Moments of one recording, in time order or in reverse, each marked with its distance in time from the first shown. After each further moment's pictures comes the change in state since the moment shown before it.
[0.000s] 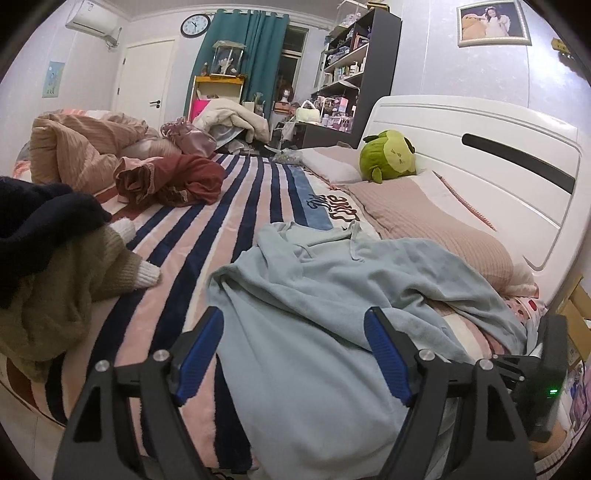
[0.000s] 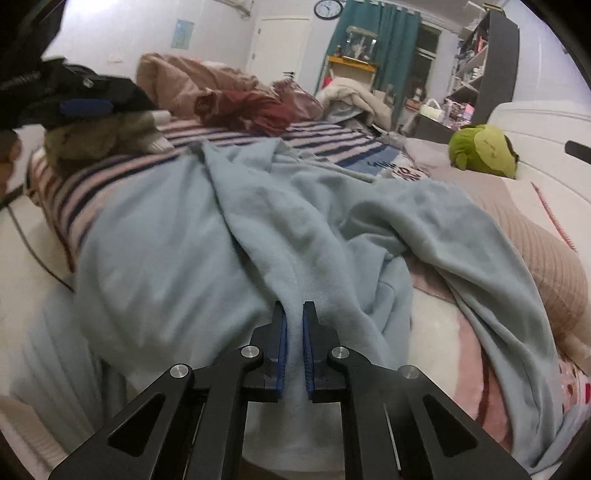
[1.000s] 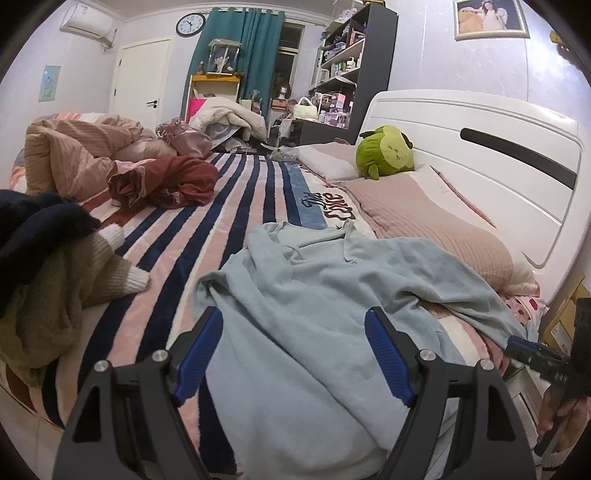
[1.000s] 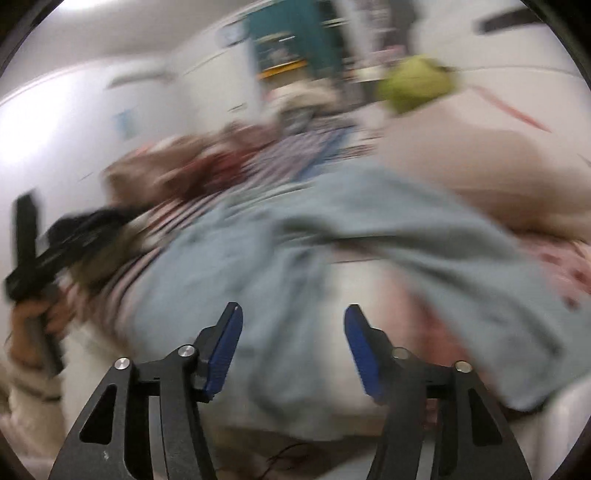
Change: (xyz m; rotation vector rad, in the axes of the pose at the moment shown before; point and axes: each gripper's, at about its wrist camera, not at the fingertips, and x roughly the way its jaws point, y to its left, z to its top) left arm 0.009 -0.023 0.007 0.023 0.018 0.006; right arm -0.077 -0.112 -0.041 0.515 -0.069 0.094
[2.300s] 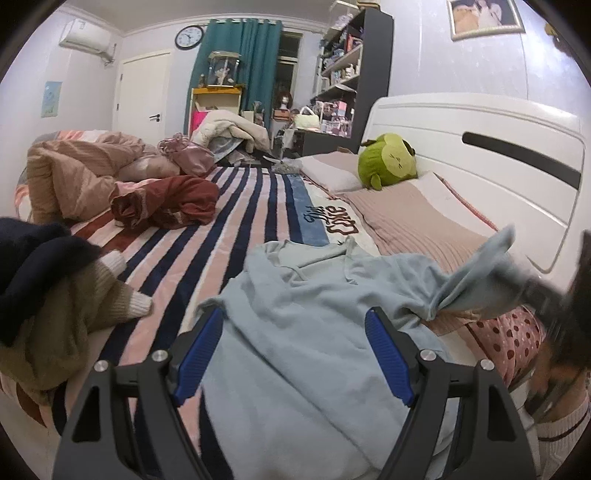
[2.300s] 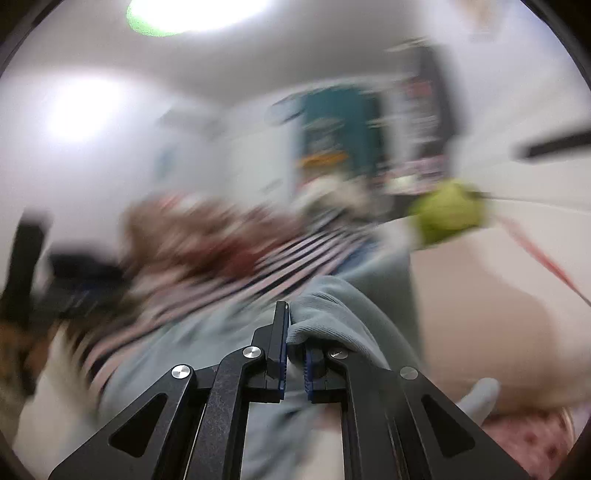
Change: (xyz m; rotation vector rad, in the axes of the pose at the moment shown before) left arm -0.005 -0.007 0.016 0.014 -0.045 0.040; right arm 0.018 0.063 0.071 -0.356 -0.292 0.123
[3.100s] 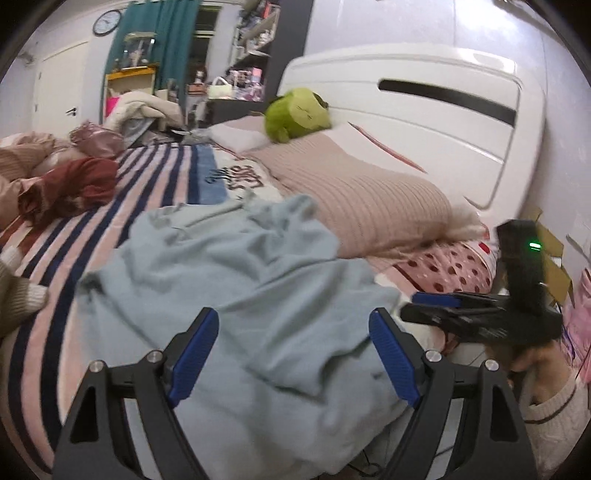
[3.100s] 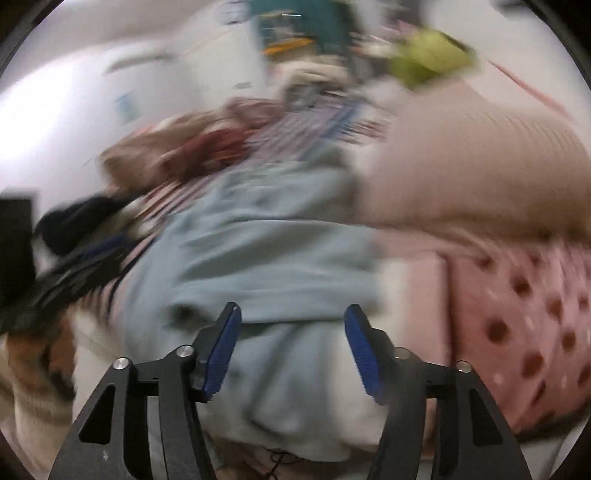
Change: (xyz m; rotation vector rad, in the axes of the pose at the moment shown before) left arm 0.038 -0.083 -0.039 0.173 0.142 -0.298; right arm 0.017 -0.045 -0.081 0.401 0.406 -0.052
